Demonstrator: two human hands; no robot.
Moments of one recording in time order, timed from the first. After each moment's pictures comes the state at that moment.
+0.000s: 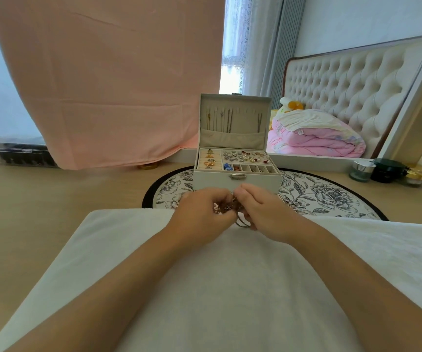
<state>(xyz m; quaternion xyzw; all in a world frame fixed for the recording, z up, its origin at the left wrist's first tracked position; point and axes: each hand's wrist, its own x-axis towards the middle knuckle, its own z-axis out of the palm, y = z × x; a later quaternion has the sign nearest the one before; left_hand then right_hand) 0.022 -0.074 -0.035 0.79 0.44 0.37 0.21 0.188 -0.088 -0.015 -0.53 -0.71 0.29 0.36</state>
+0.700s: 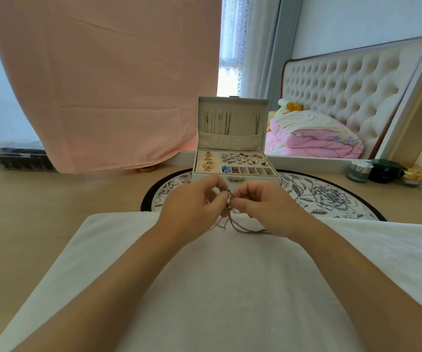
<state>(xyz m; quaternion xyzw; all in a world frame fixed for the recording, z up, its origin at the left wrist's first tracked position) 0.015 -0.081 -0.011 0.79 0.44 0.39 0.17 0.200 -0.085 -0.008 -0.50 -0.69 0.33 0.40</state>
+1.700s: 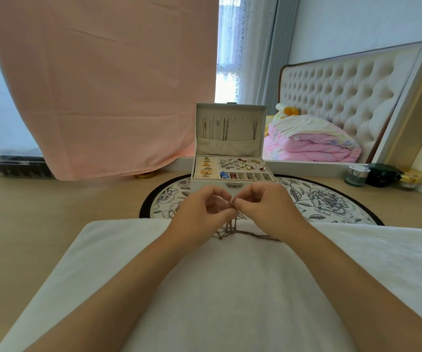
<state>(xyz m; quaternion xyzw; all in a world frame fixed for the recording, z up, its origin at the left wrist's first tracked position) 0.026 -0.069 -0.027 0.72 0.41 0.44 0.35 0.200 -0.076 -0.013 -0.57 -0.67 0.19 0.44</state>
